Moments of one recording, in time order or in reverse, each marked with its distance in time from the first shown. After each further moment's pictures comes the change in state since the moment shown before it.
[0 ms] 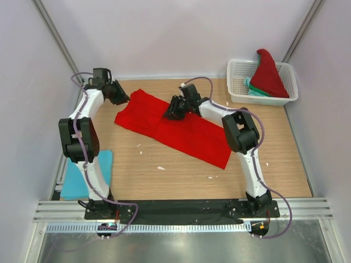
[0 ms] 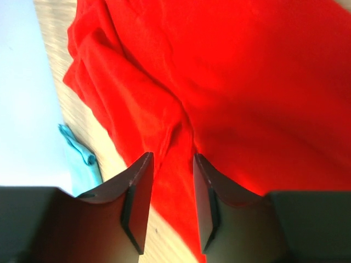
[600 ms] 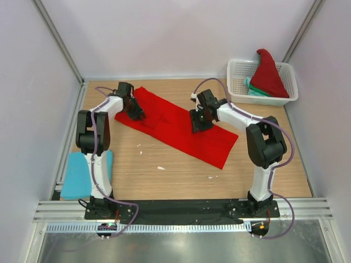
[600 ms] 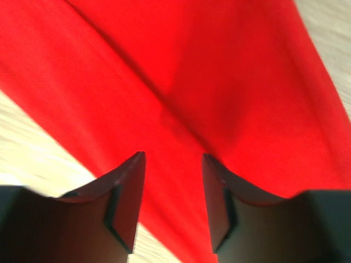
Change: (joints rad) left arm -0.163 0.117 -0.159 0.048 -0.092 -0.117; right arm -0.051 -0.415 -0.322 -0.430 0.288 -0.607
